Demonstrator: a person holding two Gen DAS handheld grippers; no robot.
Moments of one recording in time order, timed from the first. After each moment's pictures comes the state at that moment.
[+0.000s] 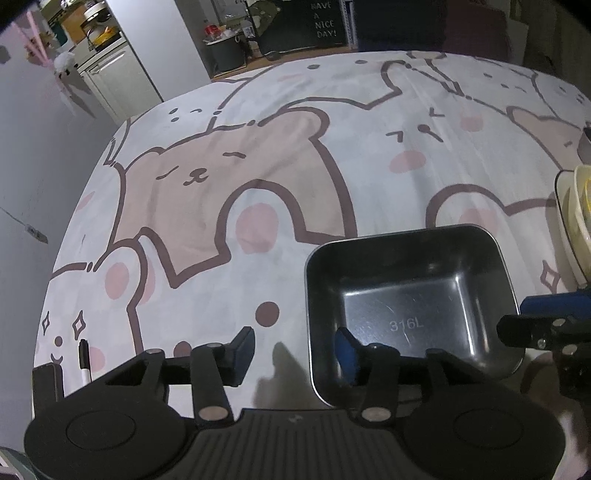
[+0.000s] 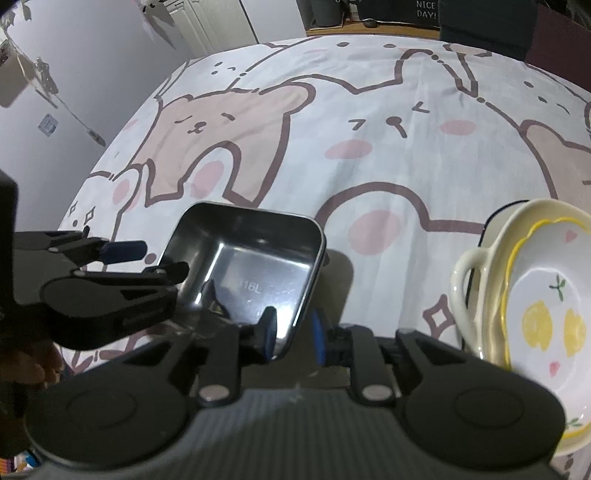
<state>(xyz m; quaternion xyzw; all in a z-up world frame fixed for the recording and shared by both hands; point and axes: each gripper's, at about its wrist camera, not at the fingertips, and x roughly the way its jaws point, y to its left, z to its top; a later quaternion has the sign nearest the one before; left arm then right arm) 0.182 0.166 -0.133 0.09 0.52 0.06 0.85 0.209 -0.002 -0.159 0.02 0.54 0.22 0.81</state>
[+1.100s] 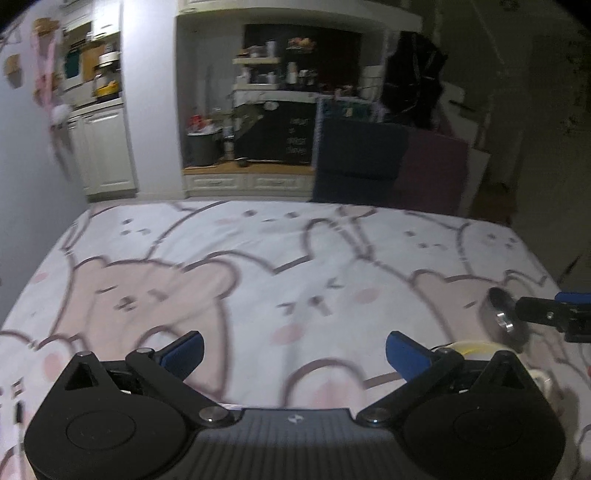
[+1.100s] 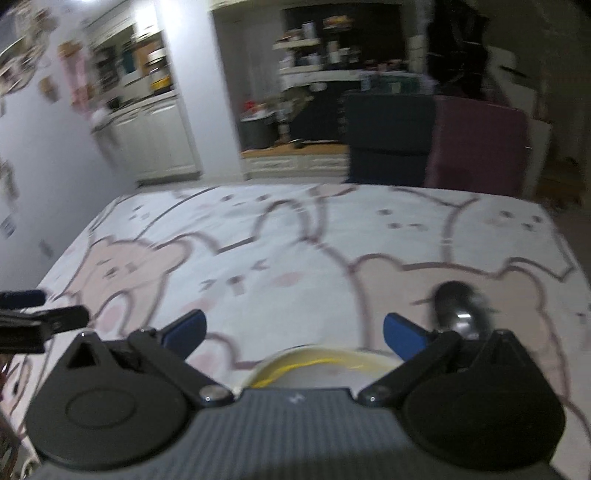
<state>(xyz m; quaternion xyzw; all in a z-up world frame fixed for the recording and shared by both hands) 0.201 0.083 -0.041 -0.03 0.35 -0.01 0.94 0.230 -0.177 -0.076 0.04 0.36 0.12 0.93</state>
